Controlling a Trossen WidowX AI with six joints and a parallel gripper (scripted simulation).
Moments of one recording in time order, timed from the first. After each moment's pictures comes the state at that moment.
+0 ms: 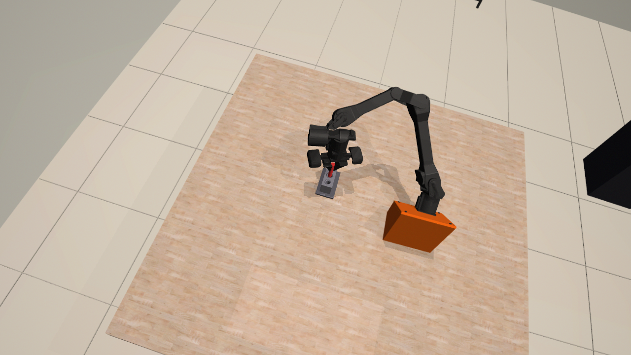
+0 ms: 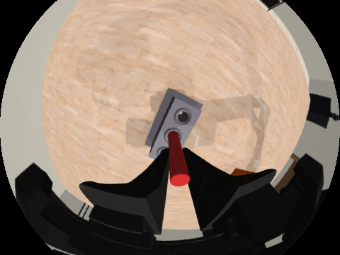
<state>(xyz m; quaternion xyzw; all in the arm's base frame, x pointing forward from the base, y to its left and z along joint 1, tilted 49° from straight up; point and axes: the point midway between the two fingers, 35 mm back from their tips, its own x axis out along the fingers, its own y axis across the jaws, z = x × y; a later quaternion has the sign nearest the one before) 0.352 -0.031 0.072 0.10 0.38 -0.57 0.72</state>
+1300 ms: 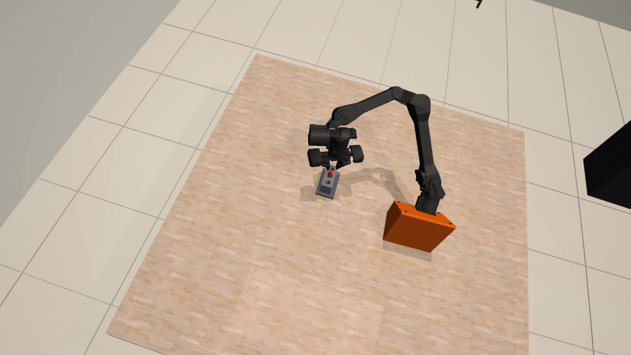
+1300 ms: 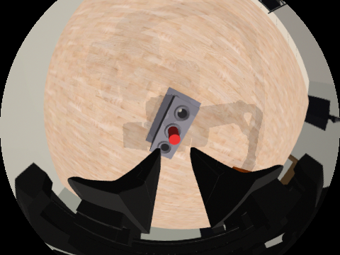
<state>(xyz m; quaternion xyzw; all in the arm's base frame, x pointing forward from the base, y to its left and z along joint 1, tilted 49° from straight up) 0.350 -0.019 0.078 0.09 0.38 -0.57 0.73</state>
